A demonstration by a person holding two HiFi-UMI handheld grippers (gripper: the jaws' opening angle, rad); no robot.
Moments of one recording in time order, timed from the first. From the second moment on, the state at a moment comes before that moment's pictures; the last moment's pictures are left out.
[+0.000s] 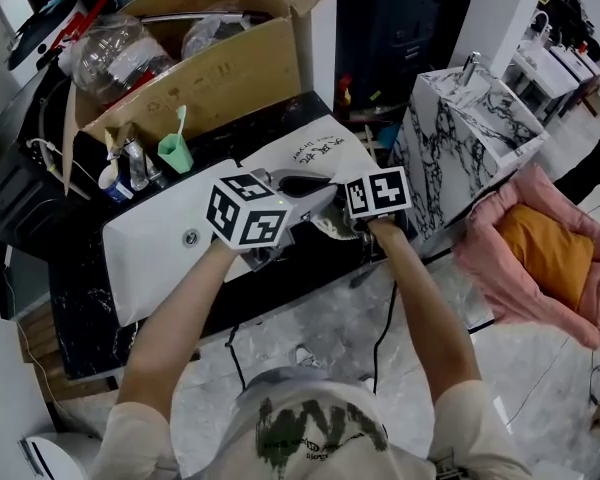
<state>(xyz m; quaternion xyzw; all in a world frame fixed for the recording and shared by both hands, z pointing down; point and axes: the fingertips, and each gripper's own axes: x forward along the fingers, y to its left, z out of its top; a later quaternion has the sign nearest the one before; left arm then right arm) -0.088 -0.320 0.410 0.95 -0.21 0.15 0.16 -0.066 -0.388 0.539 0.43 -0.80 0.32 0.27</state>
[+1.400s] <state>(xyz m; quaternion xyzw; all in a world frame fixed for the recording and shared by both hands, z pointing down) -0.109 -0.318 0.405 0.94 -0.28 0.09 0.18 -0.035 -0.327 0.435 0.43 -0.84 0.25 0.19</state>
